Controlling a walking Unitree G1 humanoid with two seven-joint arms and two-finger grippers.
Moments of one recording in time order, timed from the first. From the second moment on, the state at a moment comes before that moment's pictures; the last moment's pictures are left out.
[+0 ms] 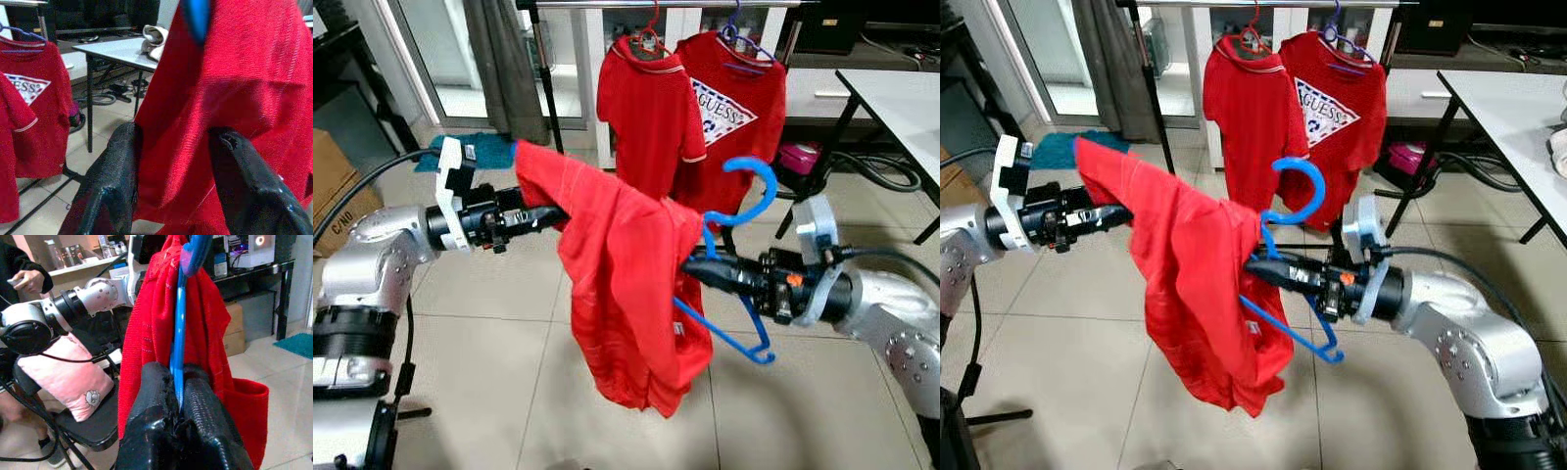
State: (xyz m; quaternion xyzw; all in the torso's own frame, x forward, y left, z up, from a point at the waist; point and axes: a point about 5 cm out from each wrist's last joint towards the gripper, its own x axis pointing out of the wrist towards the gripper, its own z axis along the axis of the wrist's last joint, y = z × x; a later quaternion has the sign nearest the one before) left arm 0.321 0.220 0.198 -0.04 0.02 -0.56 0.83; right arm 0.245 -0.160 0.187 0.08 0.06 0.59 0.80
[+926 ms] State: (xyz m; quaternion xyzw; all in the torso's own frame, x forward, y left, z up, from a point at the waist) left arm 0.316 0.231 0.191 -0.06 0.01 -0.54 0.84; right arm 0.244 -0.158 0.190 0.08 0.05 0.60 0.80
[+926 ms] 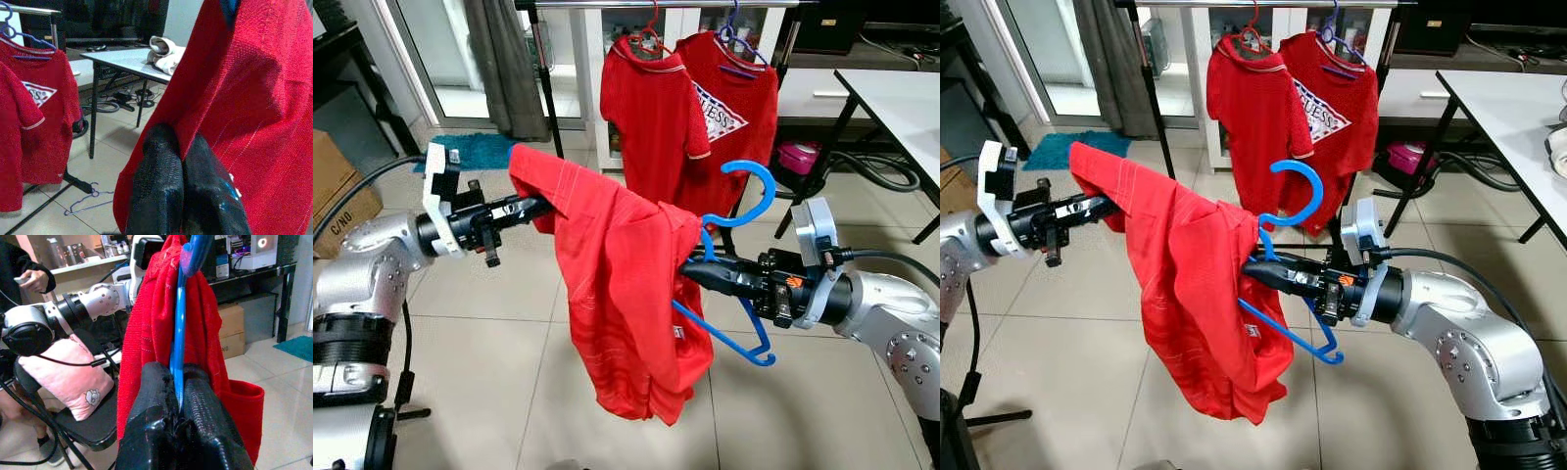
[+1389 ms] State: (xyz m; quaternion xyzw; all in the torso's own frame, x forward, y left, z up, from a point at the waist) left arm 0.314 0.246 0.203 -0.13 -0.04 -0.50 0.86; right arm 0.245 -0.159 0.189 0.08 0.06 0.59 0.80
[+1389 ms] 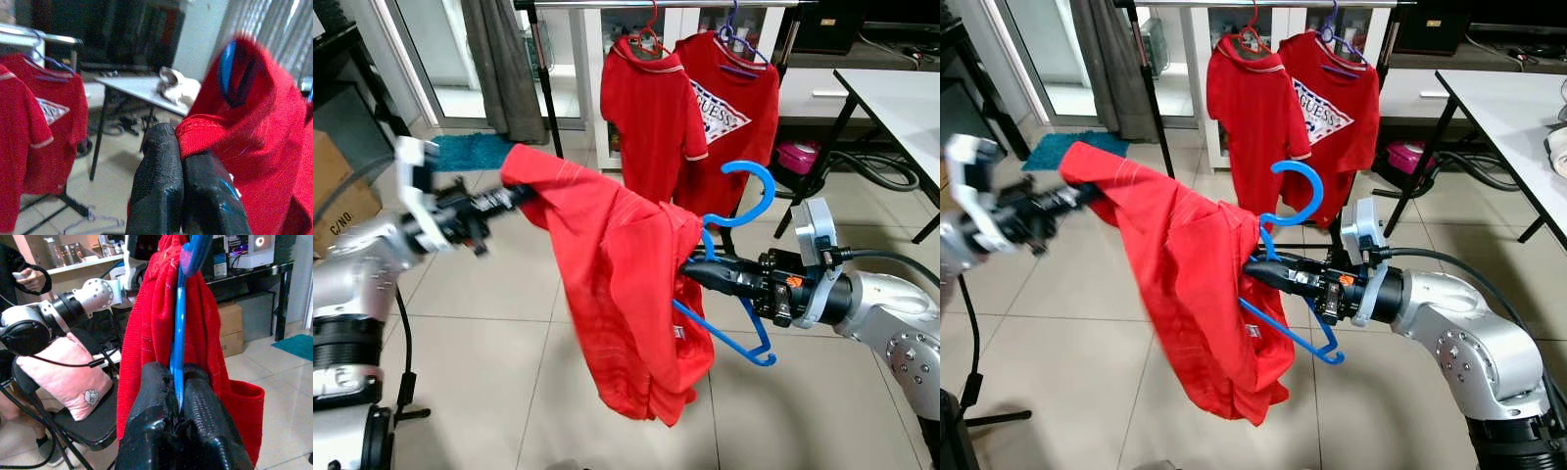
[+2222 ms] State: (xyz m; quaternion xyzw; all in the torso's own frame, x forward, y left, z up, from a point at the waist) left arm 0.325 0.289 0.225 -0.19 -0.16 -0.30 0.92; right arm 0.245 -0.161 0.190 0.08 0.05 0.59 0.80
